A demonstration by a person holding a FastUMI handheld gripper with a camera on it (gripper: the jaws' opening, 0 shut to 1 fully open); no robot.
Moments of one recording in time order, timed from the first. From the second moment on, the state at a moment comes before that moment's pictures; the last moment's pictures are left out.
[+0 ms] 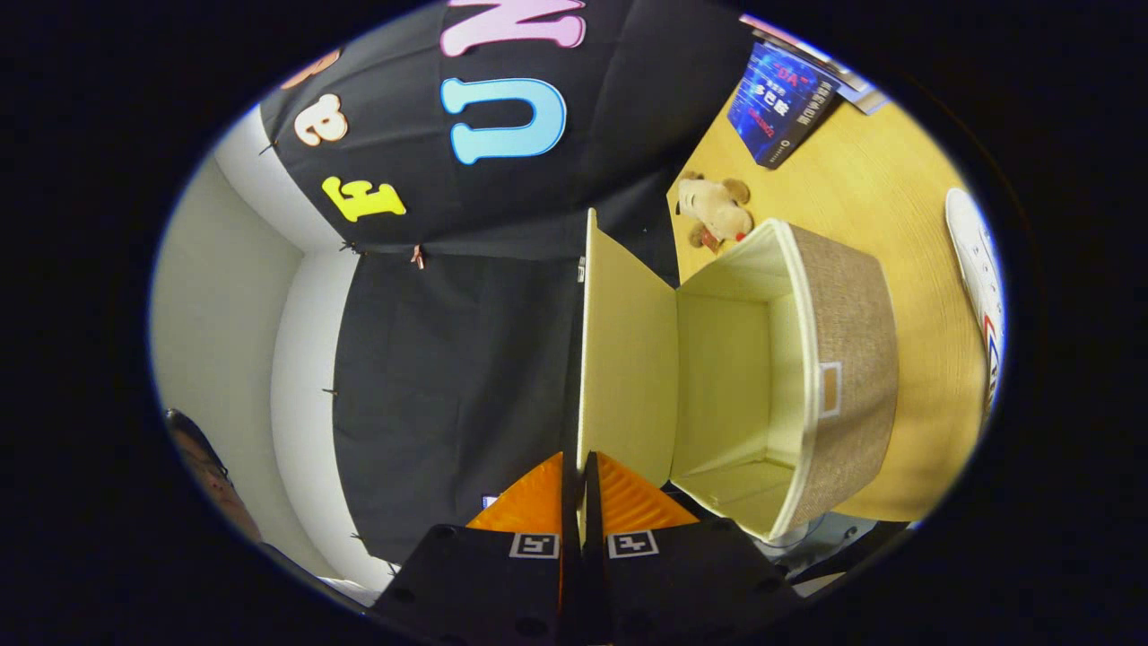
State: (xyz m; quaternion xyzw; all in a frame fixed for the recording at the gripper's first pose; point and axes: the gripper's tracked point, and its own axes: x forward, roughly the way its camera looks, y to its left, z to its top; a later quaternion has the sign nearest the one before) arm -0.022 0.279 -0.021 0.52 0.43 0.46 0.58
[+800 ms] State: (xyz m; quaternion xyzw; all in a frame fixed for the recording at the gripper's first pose) arm -0.020 0.437 0.025 0.45 0.43 0.46 0.63
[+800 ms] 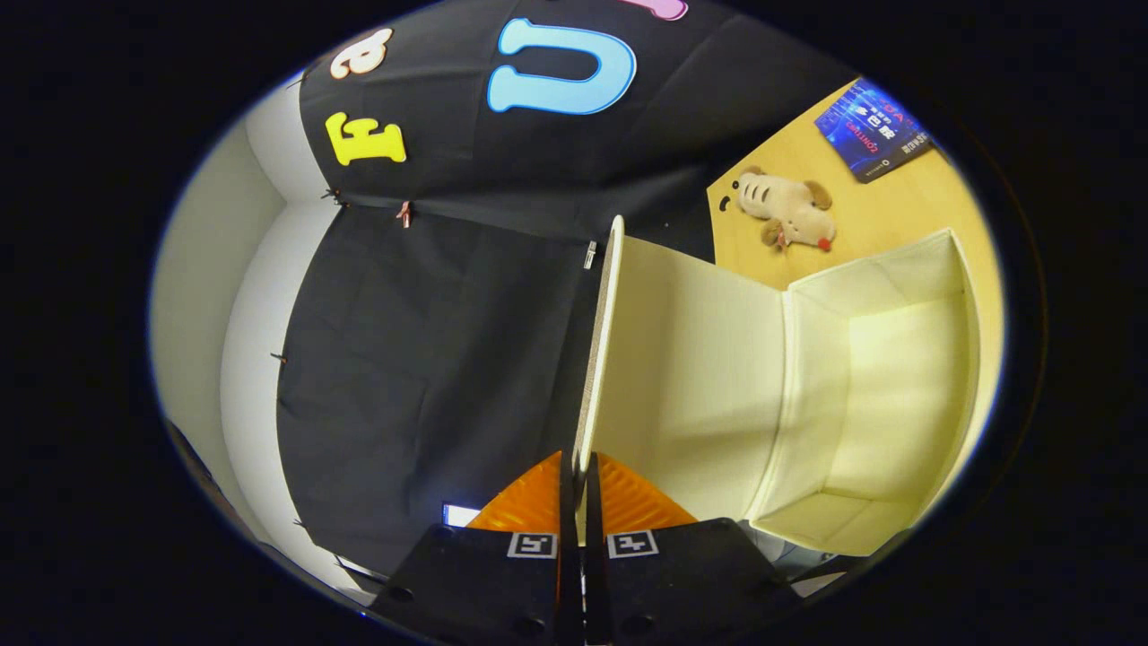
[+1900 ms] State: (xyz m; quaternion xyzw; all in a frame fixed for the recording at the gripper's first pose) arm 0.012 0.386 -0.028 0.34 0.40 0.37 0.76
